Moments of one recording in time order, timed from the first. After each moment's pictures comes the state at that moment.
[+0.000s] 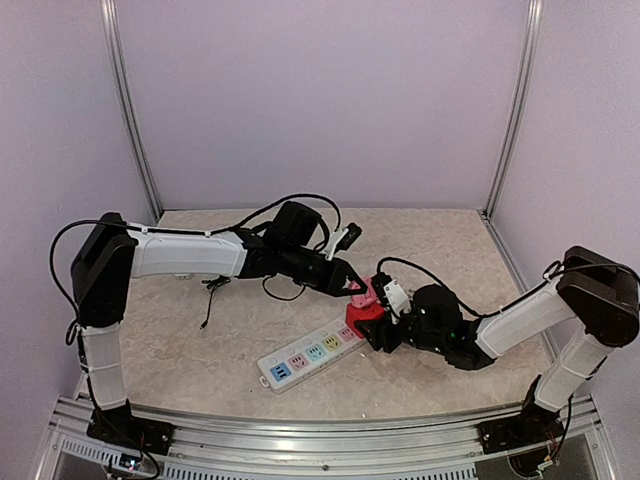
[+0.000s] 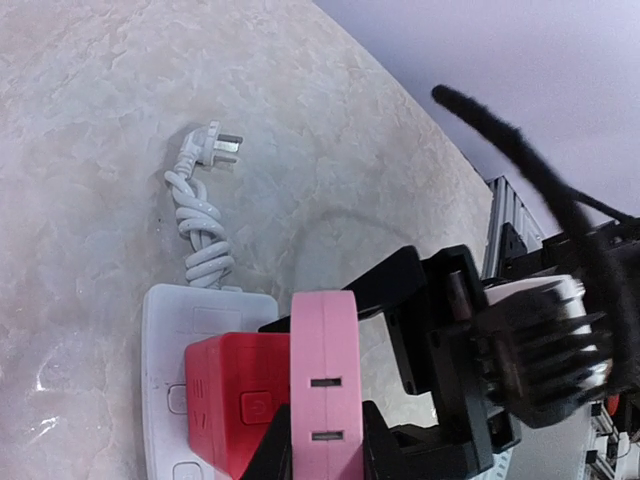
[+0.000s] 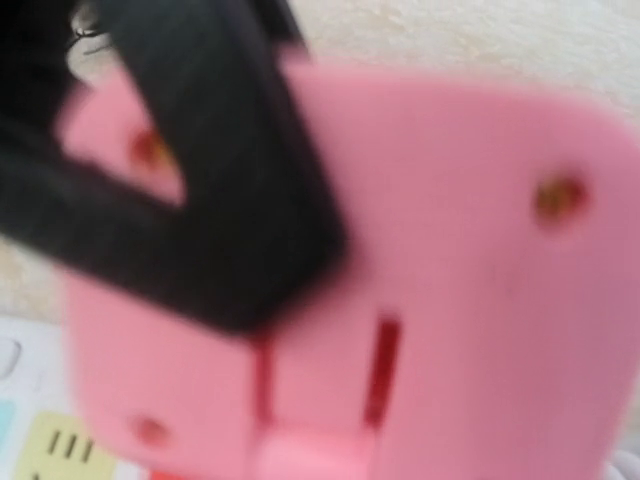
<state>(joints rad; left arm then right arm) -0.87 1.99 1.46 -0.13 0.49 -0.35 0.90 1.61 0.47 0.75 0.09 0.13</state>
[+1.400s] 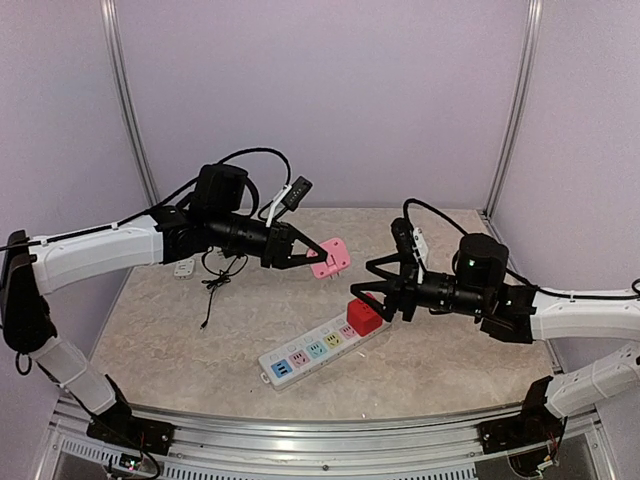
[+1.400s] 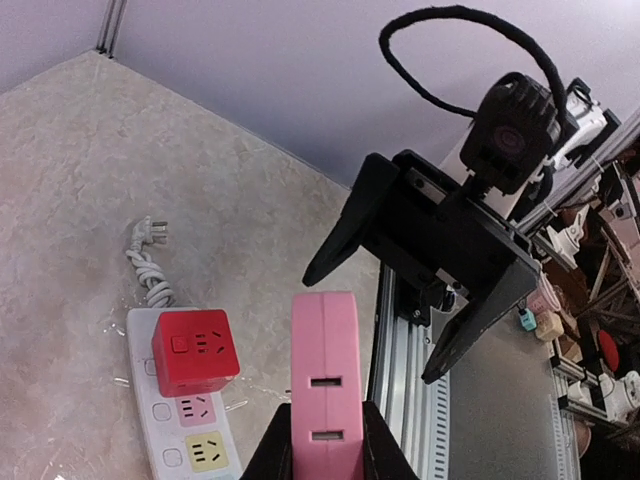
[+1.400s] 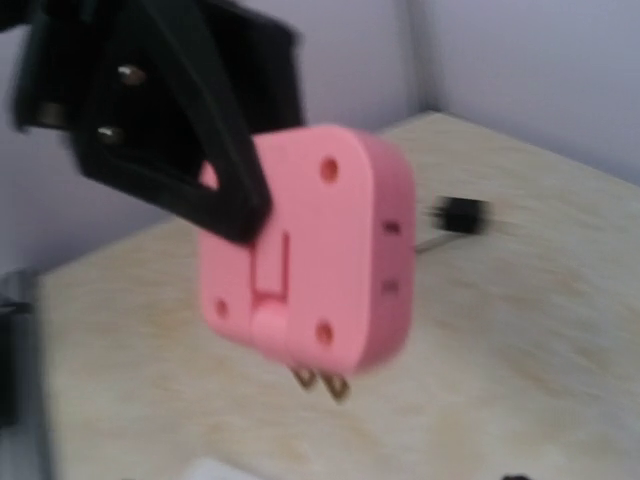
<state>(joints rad) -0.74 1.57 1.25 -0.11 0.74 -0.24 0.90 1.18 0.62 0.45 -0.22 0.13</state>
